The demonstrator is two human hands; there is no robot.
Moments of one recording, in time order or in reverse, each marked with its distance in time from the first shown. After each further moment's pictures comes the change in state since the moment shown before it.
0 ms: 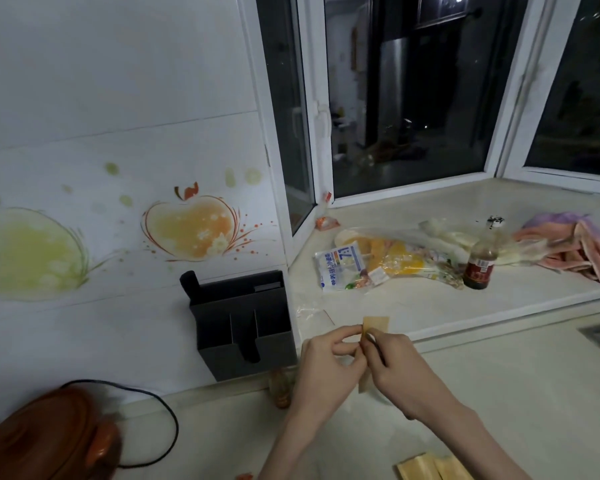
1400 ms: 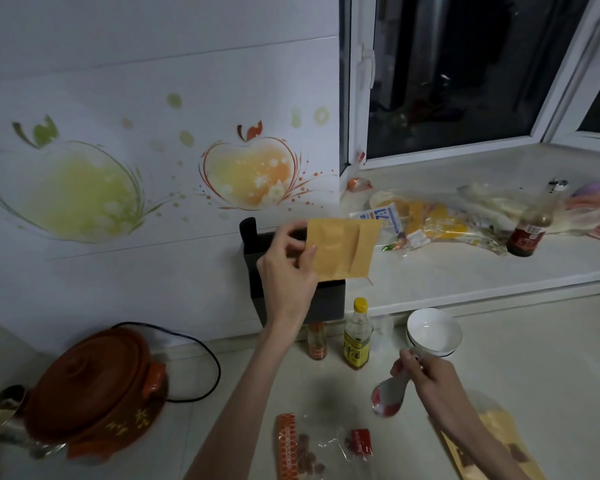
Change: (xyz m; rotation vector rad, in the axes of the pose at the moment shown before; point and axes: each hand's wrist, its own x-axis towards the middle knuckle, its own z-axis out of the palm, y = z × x) left_hand 0.027 -0.025 -0.133 0.077 0.519 0.173; right_hand -0.054 0.016 0.097 0.207 0.074 0.310
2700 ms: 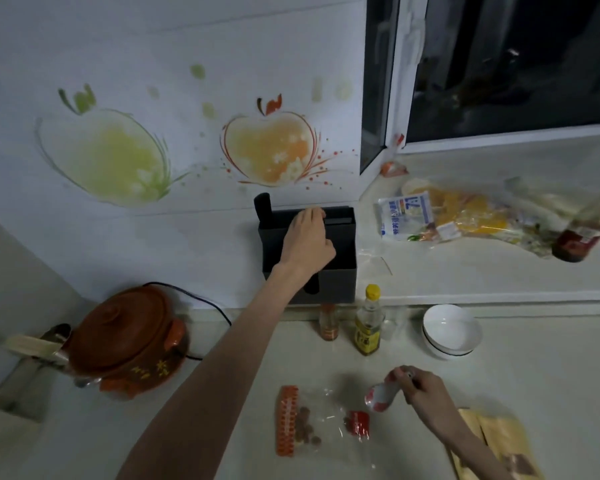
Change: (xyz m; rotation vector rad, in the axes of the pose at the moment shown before) left_hand 0.037 -0.041 0.032 0.776 -0.474 -0.024; right_hand 0.018 0.081 0.016 -0.017 -0.260 0.071
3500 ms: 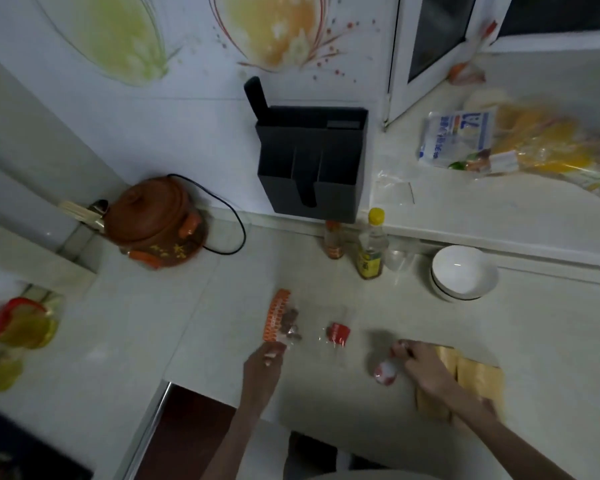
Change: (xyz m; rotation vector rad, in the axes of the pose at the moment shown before) left_hand -0.324 -0.020 0.183 -0.646 0.054 -1.023; right_hand 0.010 0.119 -0.034 -0.259 -0.466 0.056
